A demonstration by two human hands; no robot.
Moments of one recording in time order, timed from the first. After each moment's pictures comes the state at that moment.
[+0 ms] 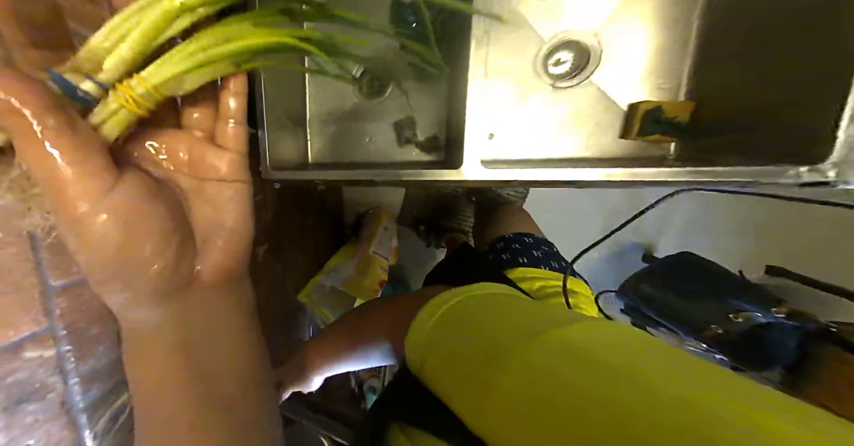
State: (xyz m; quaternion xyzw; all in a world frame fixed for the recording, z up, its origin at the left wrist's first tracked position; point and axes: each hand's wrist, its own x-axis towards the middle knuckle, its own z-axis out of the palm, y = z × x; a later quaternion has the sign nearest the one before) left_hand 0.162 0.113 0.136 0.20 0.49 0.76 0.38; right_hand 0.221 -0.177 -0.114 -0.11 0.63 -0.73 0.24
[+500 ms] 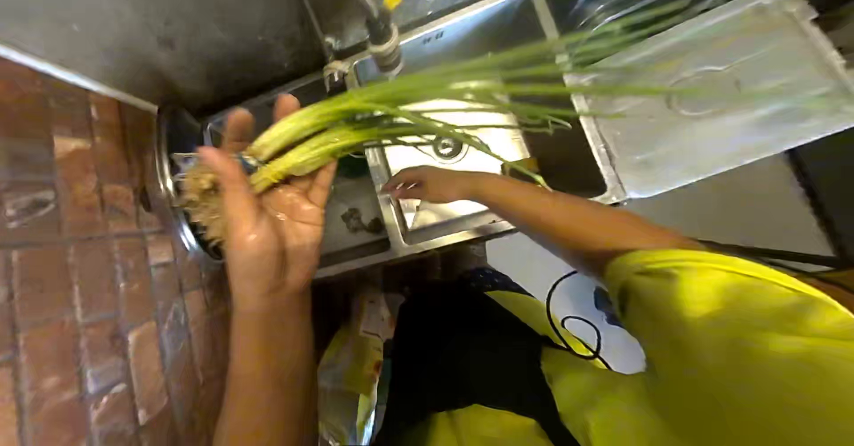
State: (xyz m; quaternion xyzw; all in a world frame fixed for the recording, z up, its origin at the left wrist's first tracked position) left_hand 0.267 0.249 0.138 0.28 0.39 0.69 0.54; right_hand 0.466 0.354 -0.076 0.29 0.74 -0.60 0.00
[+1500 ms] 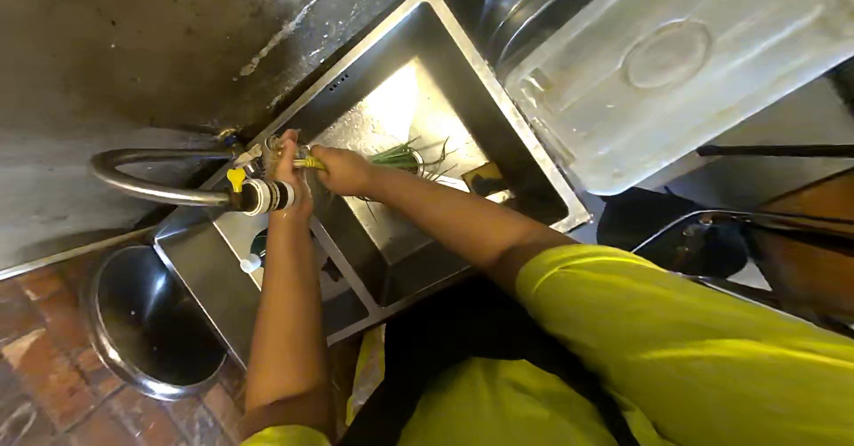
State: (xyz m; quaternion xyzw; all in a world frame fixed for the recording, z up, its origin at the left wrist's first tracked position) left_hand 0.317 0.508 -0.080 0.34 0.66 0.44 0.51; right_hand 0.451 0.525 -0.111 0.44 0.67 -0.59 -0.11
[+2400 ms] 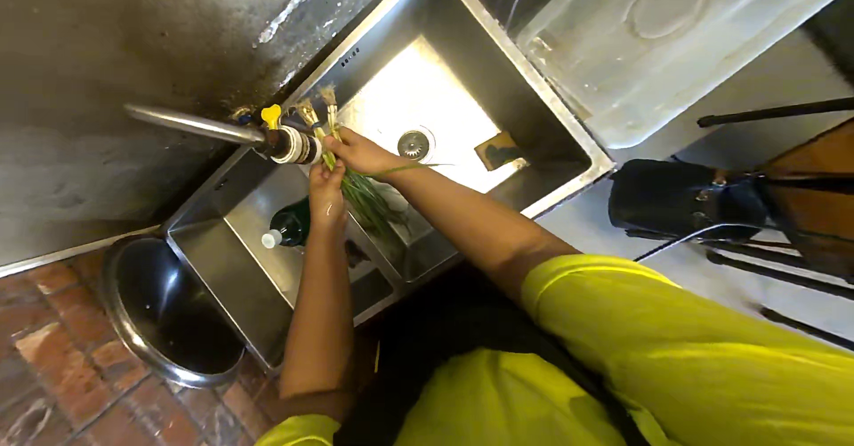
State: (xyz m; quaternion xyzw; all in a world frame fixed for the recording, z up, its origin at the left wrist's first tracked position) left_hand 0.303 0.416 -0.086 0.31 0.68 0.33 0.58; right_hand 0.423 0.479 -0.126 0.47 0.42 -0.72 -0.28
